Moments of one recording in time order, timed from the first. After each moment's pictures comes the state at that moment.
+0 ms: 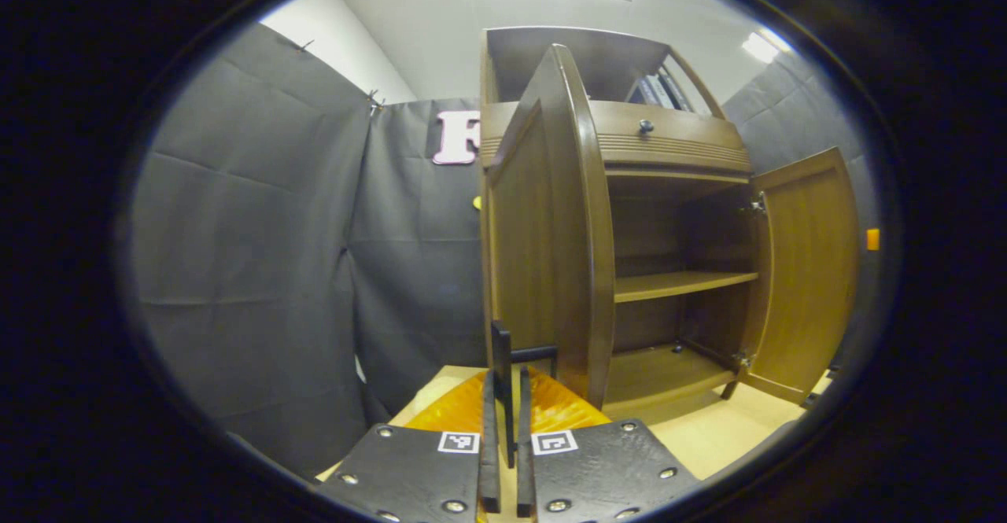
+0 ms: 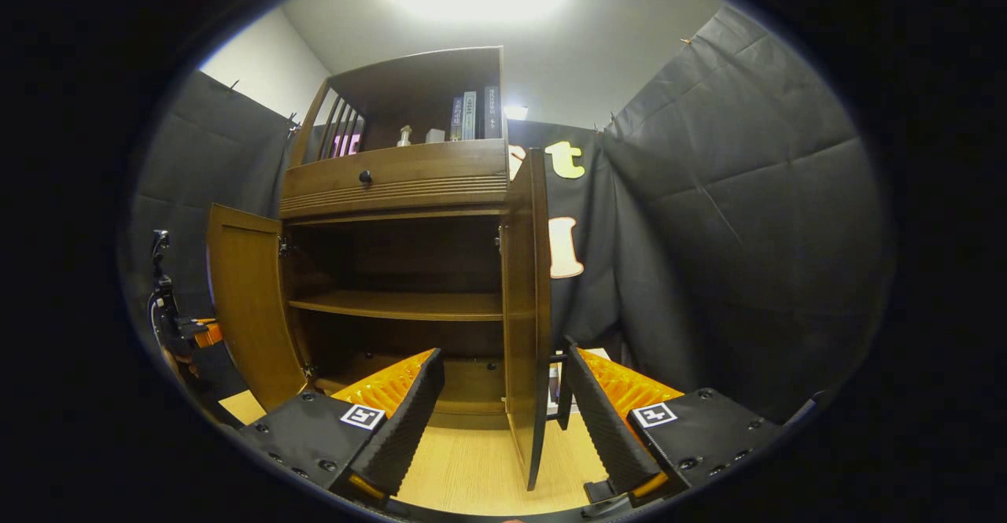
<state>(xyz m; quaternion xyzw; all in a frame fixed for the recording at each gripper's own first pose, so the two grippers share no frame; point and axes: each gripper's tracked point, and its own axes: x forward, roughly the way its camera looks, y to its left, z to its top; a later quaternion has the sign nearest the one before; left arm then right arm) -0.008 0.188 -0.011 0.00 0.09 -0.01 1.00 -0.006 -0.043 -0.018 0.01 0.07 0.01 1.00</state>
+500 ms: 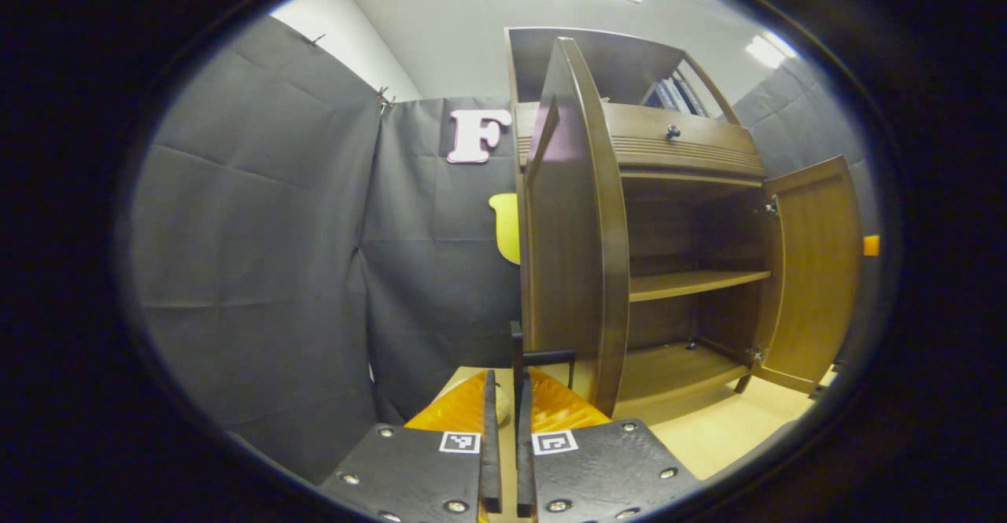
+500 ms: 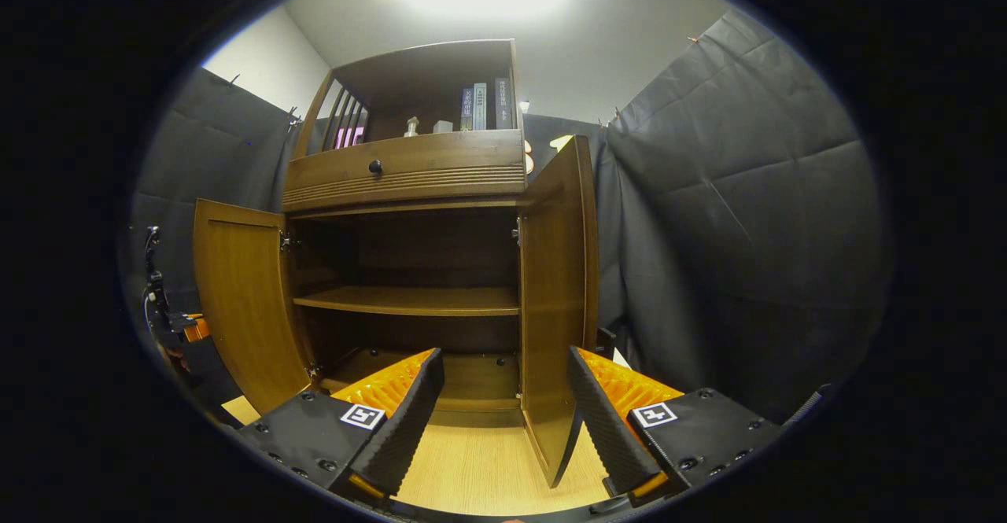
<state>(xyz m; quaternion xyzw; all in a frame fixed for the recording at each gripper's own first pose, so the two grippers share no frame) -0.009 0.207 -0.013 -0.01 0.09 -0.03 1.00 -0.001 -0.011 -0.024 0.01 0.08 0.00 1.00</state>
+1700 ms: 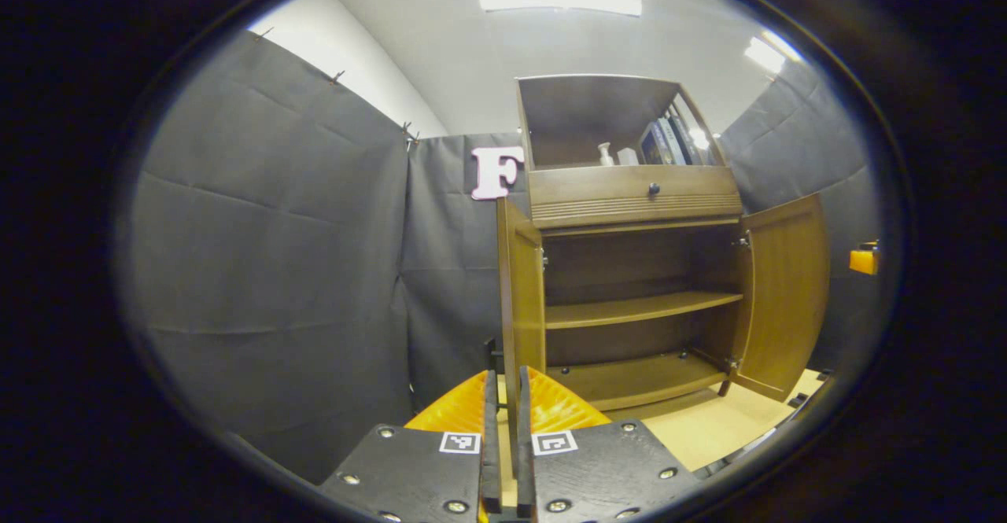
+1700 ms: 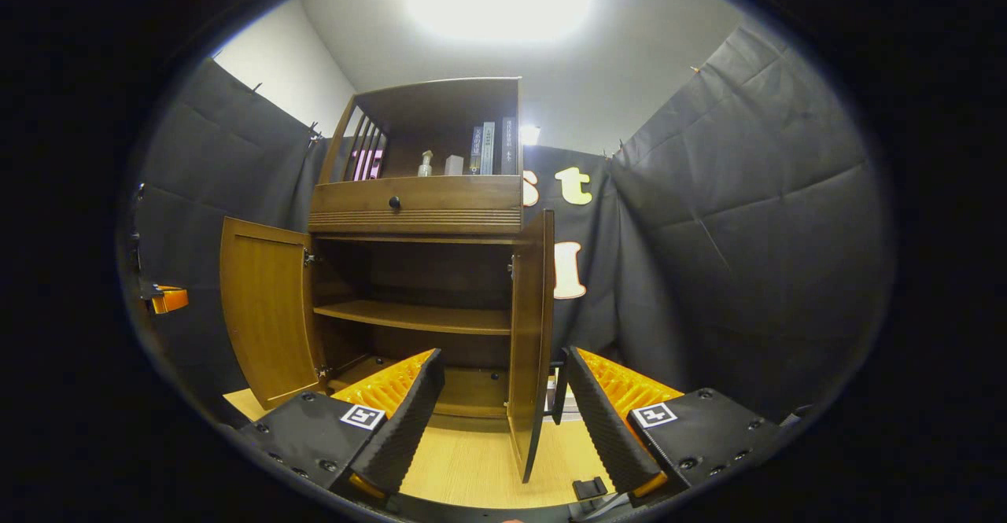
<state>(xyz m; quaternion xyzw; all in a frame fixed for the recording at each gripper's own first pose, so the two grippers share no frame) -0.074 0.227 0.043 0.00 0.06 0.02 1.00 -0.076 -0.037 0.030 -0.02 0.03 0.02 1.00</state>
